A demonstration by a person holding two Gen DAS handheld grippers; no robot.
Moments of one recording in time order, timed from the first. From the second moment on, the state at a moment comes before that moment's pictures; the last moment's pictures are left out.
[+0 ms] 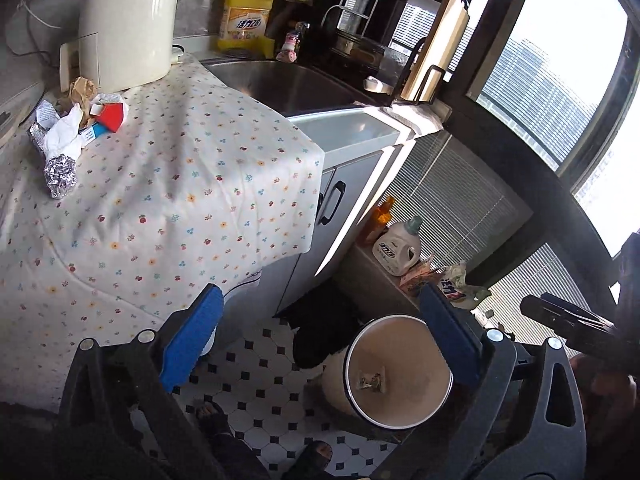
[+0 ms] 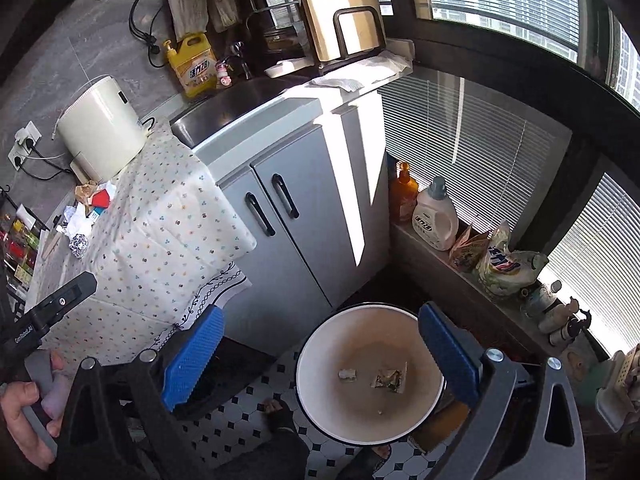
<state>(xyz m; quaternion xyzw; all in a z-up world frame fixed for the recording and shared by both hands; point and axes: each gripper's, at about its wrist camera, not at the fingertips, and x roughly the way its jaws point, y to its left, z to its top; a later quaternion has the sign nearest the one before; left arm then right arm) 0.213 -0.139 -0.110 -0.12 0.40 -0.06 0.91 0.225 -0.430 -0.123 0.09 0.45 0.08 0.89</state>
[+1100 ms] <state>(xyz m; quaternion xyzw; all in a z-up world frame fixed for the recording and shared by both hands) 0.254 0.130 -0.094 -0.22 0.33 0.10 0.91 0.306 -0.186 -0.080 0.02 0.41 0.17 0.89</state>
